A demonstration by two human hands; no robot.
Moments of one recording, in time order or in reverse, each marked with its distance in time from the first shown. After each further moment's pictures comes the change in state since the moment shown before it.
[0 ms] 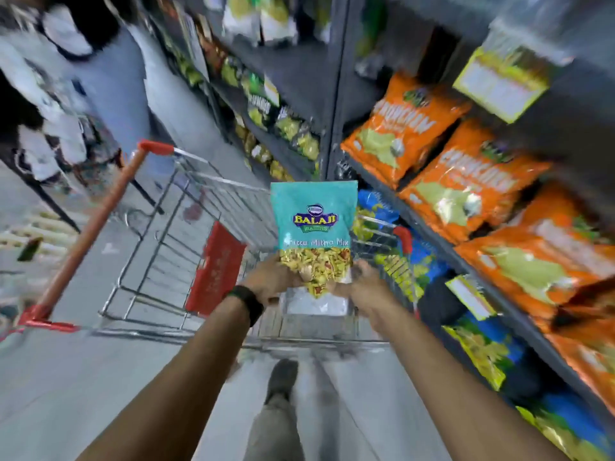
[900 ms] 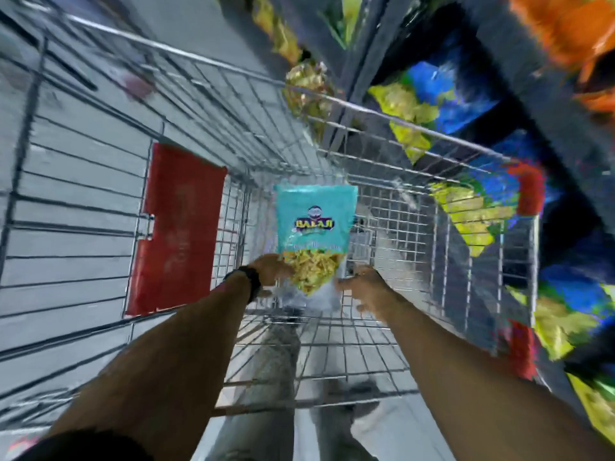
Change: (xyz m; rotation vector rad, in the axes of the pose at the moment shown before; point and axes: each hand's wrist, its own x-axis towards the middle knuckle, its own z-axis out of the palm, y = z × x) left_hand 0.246 -0.238 -0.043 0.165 -0.190 -0.686; right_hand 0.226 0.182 0.077 -0.130 -0.052 0.641
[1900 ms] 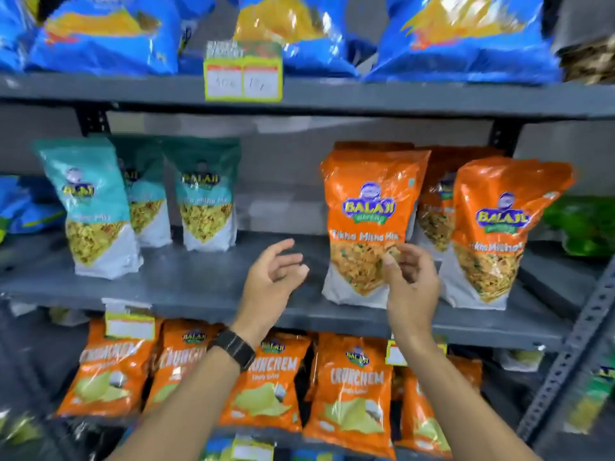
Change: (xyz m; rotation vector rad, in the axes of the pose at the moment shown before) left_hand -0.626 0.272 0.446 0.121 -0.314 1.710; right_hand -0.599 0.183 -0.439 0.972 1.507 -1.442
